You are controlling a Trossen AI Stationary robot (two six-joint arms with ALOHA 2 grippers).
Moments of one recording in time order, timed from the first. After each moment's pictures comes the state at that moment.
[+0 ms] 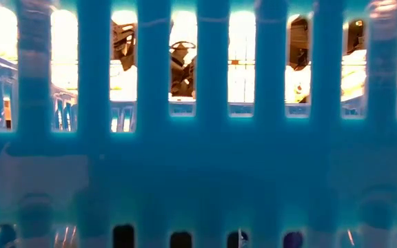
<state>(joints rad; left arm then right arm) 0.33 1.74 0.97 0.51 -0.28 -0.24 0.21 1.18 0.34 0.82 0.34 0.01</state>
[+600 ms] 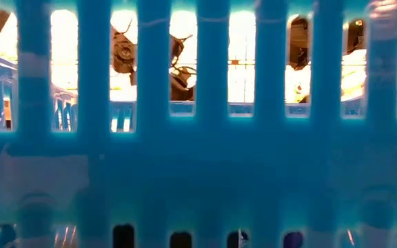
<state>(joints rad) 0.40 1.86 1.04 0.42 -0.27 -0.39 0.21 1.18 0.34 0.83 0.34 0.01</state>
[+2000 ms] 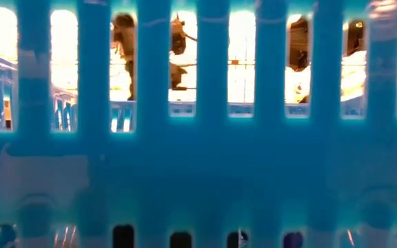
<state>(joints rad) 0.26 1.73 1.22 -0.70 0.10 -0.25 0.21 1.18 0.34 0.81 0.34 0.01</state>
